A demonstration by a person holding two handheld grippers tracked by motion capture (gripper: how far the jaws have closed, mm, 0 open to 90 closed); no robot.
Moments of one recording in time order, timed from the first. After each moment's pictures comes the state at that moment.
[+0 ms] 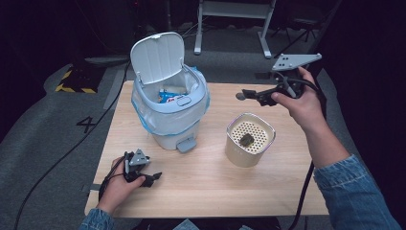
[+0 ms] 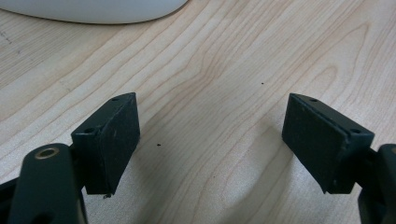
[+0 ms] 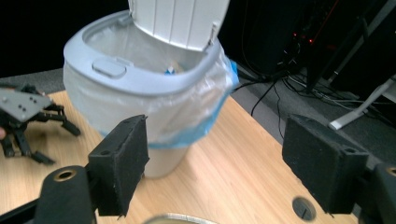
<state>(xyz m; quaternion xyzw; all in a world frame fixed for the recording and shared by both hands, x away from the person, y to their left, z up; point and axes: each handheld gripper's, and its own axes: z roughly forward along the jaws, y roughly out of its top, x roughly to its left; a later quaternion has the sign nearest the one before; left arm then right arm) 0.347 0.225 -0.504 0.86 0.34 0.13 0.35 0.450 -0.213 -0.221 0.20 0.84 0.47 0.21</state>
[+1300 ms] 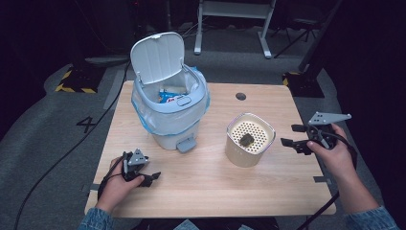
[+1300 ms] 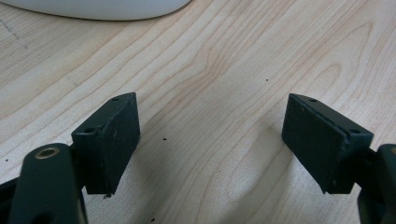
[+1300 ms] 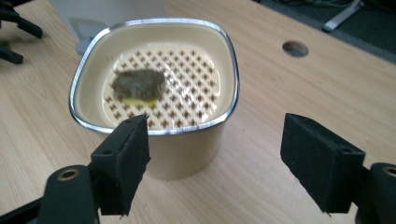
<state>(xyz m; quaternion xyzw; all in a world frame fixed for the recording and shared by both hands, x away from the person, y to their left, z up) 0.347 0.228 -0.504 0.86 0.35 0.13 0.36 0.399 -0.343 -0.353 0.33 0.84 0.40 0.16</state>
